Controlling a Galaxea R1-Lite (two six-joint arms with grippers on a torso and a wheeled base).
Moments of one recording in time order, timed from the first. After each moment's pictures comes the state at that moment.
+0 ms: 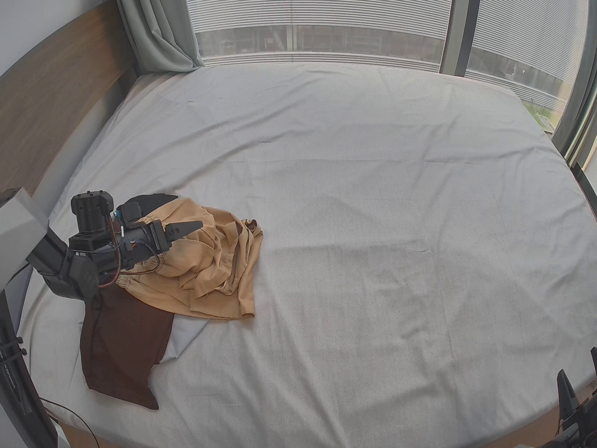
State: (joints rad) left arm 0.01 2.10 -0.93 -0.86 -0.64 -0.38; right arm 0.00 0.02 -0.02 0.00 0.01 0.01
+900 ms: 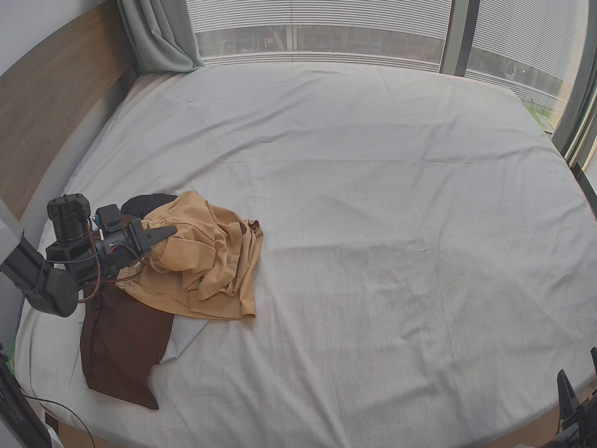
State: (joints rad) left arm 0.03 1.95 -0.73 -0.96 -0.65 -0.54; right arm 0.00 0.02 -0.02 0.00 0.01 0.01
